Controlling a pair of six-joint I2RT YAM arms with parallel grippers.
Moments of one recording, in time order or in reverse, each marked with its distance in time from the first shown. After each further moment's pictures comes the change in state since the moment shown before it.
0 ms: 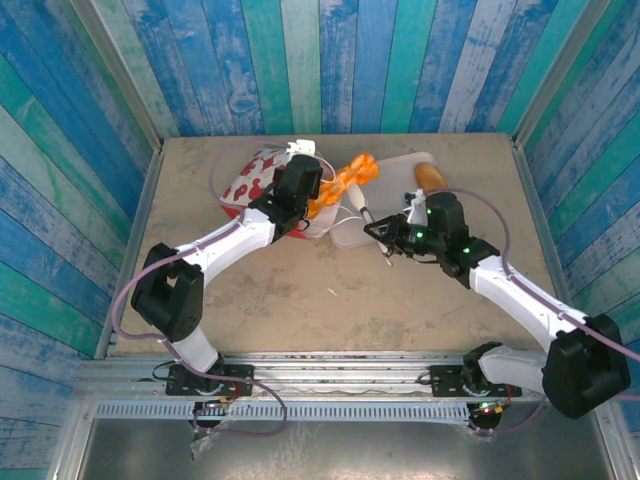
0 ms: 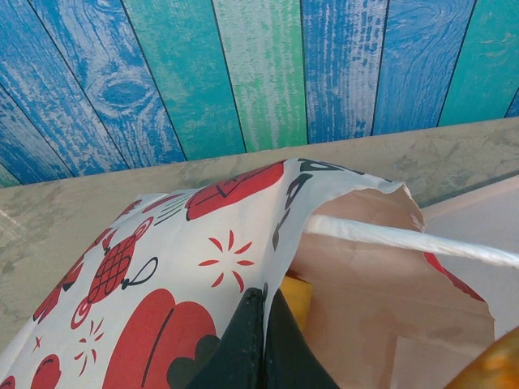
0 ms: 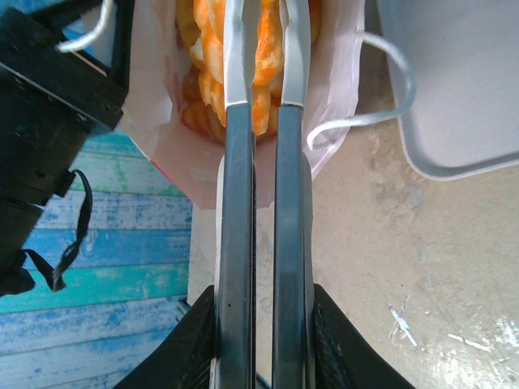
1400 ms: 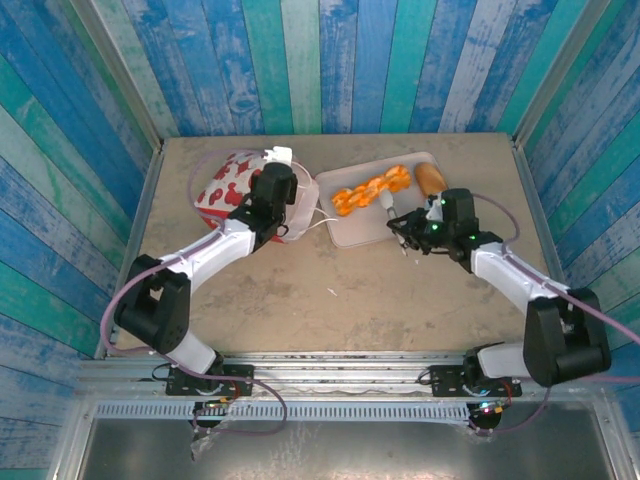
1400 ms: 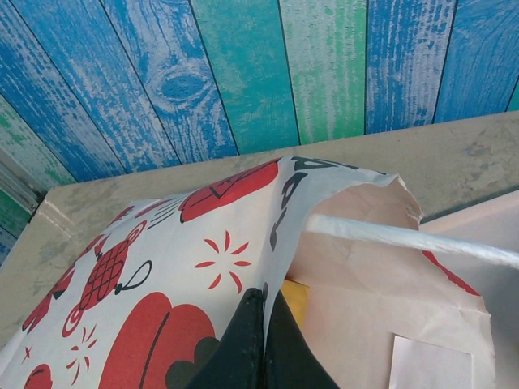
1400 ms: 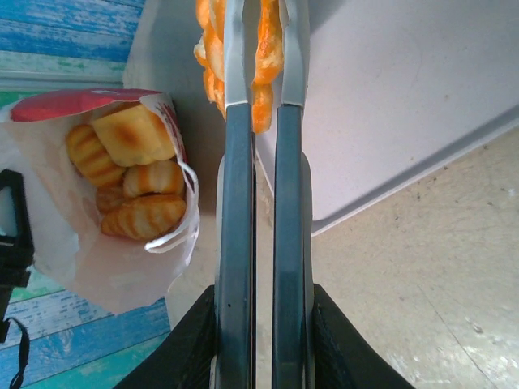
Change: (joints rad) left arm 0.104 -0.107 -0.192 0.138 0.035 0.122; right arm -0.184 0.195 -0.010 0.030 -0.018 0.060
